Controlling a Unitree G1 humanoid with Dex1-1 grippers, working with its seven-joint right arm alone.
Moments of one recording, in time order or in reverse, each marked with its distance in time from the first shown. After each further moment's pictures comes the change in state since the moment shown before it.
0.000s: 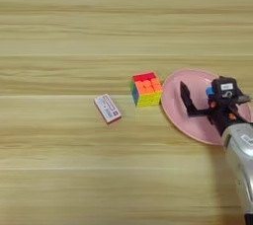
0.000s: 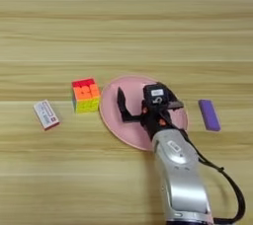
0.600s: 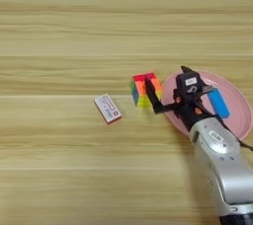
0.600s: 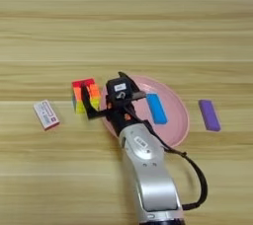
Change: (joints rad) arm -0.006 0.070 0.174 -0.081 -0.047 0.002 -0.010
